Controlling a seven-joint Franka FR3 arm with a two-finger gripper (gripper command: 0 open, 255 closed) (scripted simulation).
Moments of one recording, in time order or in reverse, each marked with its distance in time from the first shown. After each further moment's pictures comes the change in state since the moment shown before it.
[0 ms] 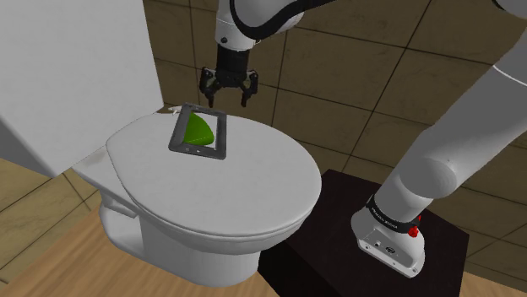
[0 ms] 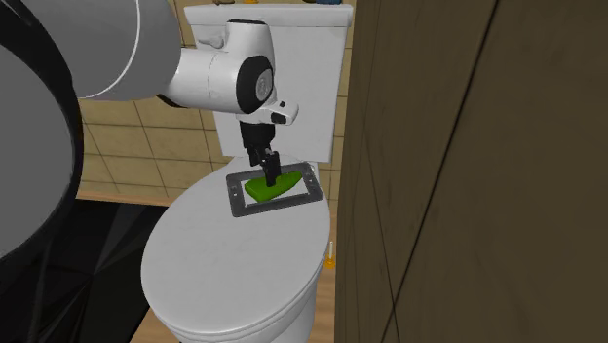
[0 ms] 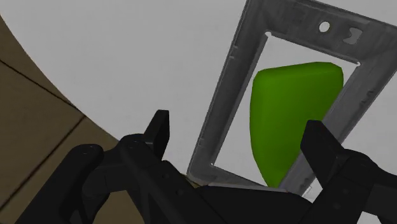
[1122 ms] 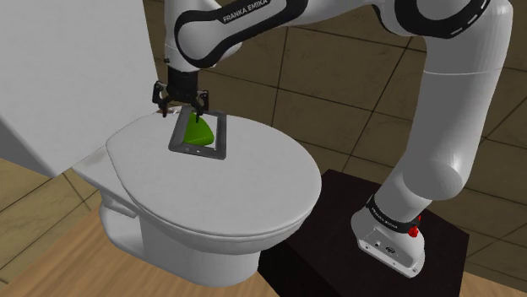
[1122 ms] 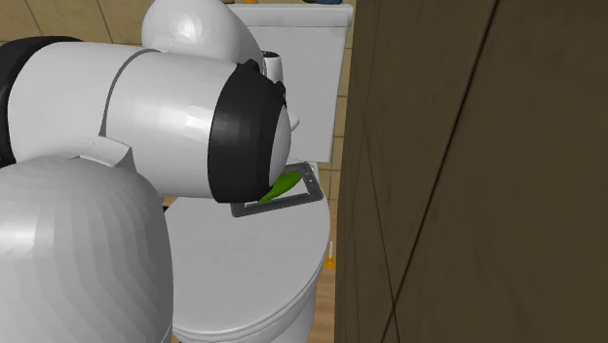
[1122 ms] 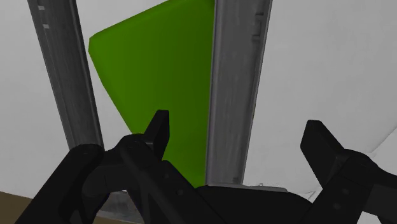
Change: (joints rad) arm 0.084 0.494 0.012 0.380 -0.186 0.126 0.403
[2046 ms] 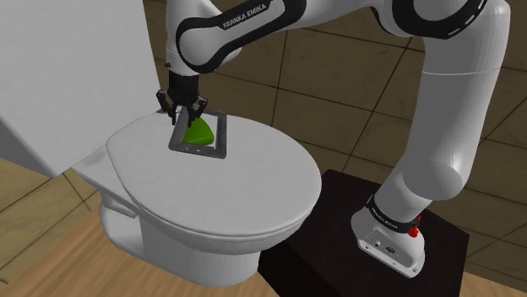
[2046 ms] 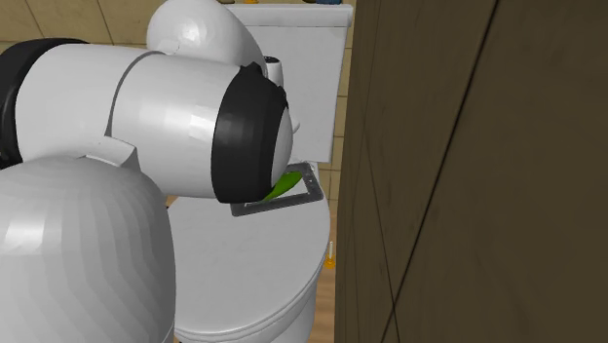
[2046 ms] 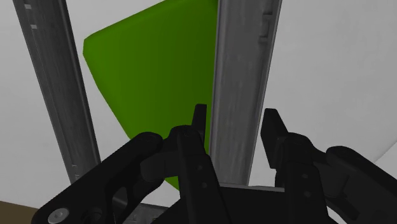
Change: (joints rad) arm 0.001 0.010 -0.003 -0.015 -0.005 0.025 0.001
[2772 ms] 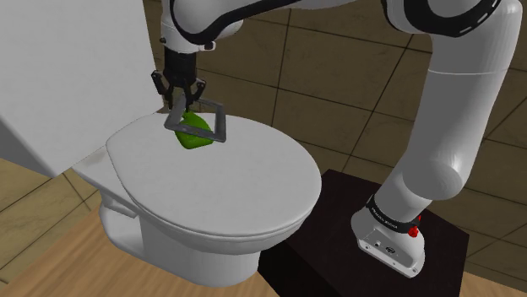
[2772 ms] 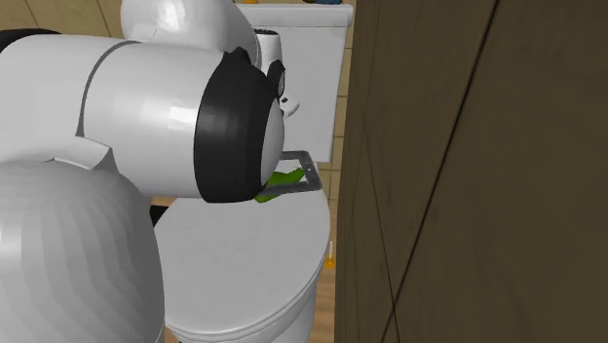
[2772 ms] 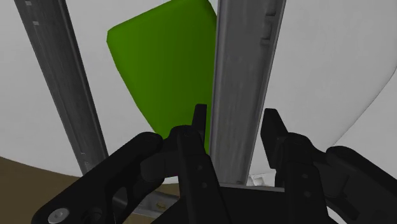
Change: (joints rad) arm -0.006 -0.047 0.011 0.081 0.024 -0.125 -0.007
